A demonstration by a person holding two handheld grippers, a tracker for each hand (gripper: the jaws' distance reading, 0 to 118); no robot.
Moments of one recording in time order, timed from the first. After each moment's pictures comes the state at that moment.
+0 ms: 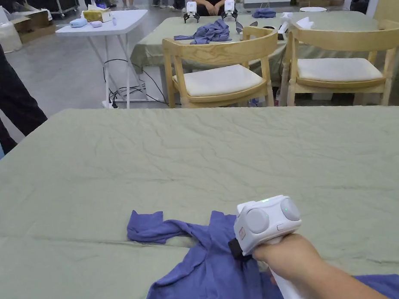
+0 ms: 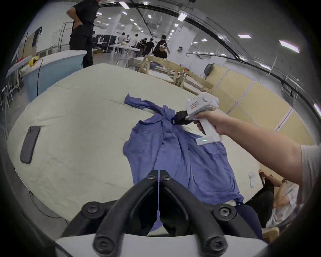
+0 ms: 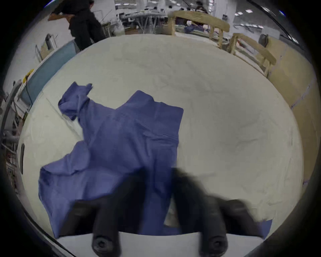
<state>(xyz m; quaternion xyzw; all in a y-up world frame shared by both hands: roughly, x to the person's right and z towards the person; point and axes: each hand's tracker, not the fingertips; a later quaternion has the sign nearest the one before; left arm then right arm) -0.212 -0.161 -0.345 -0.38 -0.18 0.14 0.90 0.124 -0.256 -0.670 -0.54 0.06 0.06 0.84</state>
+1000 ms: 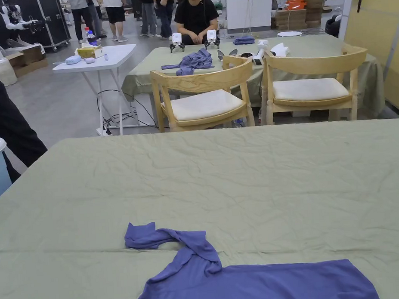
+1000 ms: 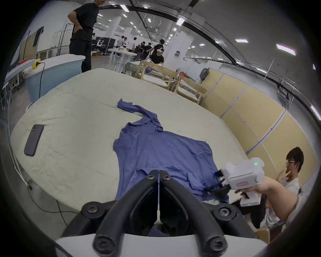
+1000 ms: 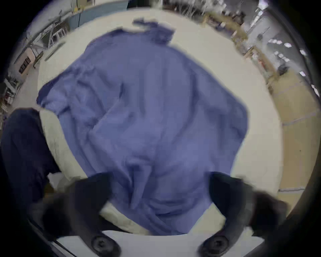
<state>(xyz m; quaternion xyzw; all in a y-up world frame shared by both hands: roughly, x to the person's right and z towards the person) -0.189 -0.115 -0.295 -0.37 -0.19 0.15 0.90 0.205 -0.208 -0.328 -0.54 0.11 0.22 0.81</state>
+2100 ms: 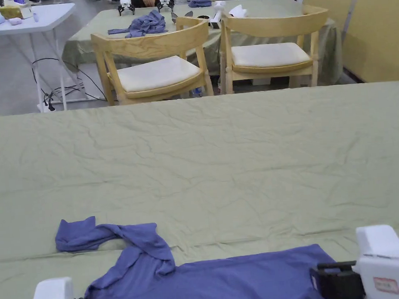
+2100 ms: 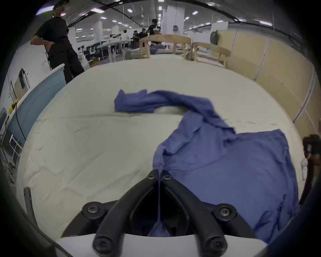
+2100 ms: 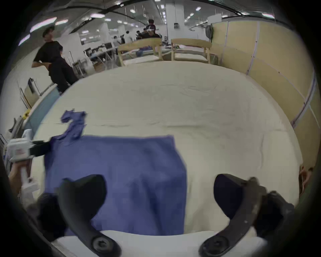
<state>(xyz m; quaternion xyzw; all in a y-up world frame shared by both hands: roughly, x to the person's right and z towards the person) -0.123 -0.257 -0.557 -0.42 -0.14 -0.03 0.90 0.342 -0.209 -0.444 -0.46 -0.09 -0.06 0.88</state>
